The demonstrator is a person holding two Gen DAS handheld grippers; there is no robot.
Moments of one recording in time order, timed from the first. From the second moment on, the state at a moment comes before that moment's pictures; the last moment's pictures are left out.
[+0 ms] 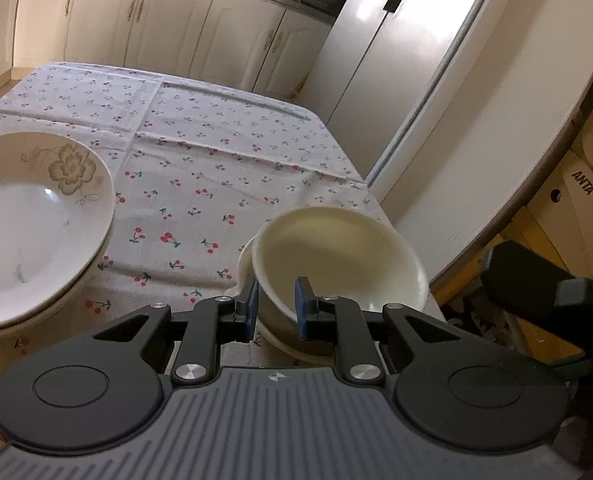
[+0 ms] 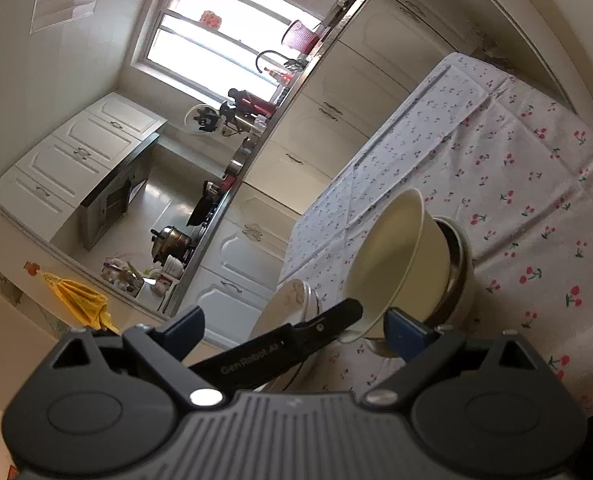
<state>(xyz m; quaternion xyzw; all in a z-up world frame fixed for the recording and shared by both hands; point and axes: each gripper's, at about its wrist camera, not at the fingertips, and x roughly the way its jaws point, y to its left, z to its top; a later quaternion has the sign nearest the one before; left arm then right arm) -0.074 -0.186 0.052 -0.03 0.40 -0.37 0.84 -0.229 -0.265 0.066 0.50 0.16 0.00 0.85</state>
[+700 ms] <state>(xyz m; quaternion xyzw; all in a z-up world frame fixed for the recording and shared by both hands) -0.093 -0.112 0.053 -0.04 0.39 -0.33 0.86 -0.266 -0.251 0.077 0.50 0.14 -0.07 0.85</state>
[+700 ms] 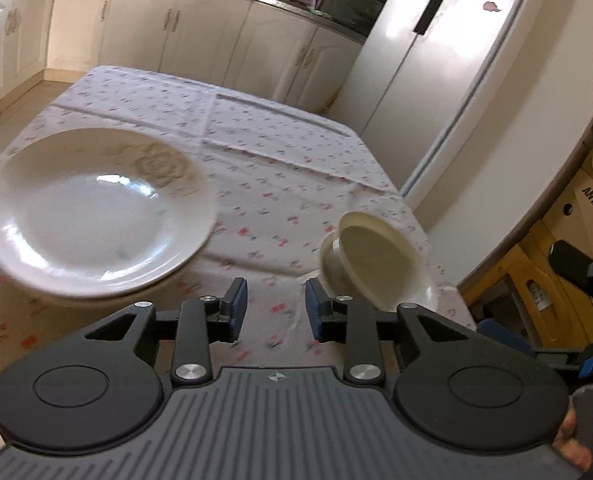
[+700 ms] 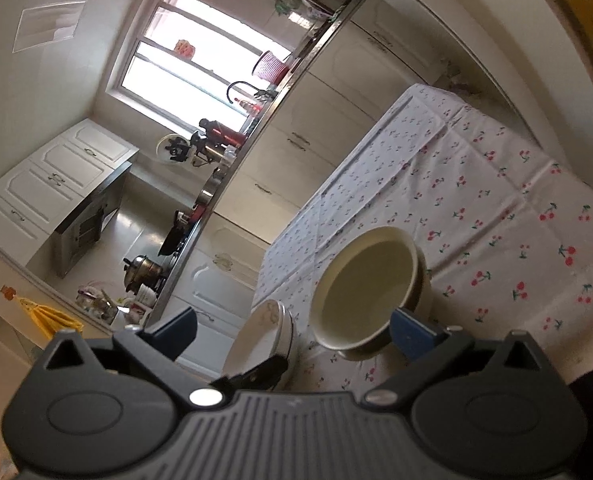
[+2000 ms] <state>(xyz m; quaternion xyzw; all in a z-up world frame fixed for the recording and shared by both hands) -0.129 -0.016 0.091 -0.05 0.36 -0.27 0.89 -0.285 -0.198 0.106 0.41 0.19 -0.16 0.88</state>
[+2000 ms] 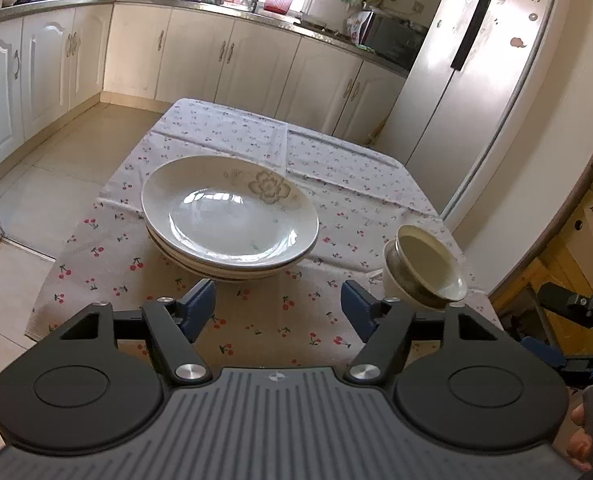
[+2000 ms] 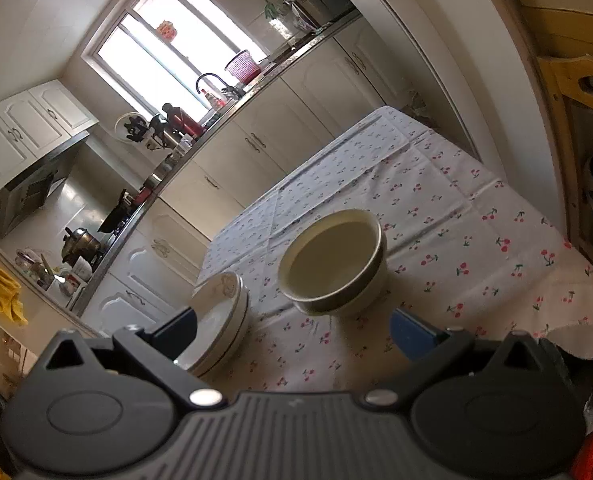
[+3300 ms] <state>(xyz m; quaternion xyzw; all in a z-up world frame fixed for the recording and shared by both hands) -0.101 -0.104 0.080 0.04 0.32 -0.31 0.89 -0.276 -0.271 0.084 0.45 0.15 -0.23 0.85</state>
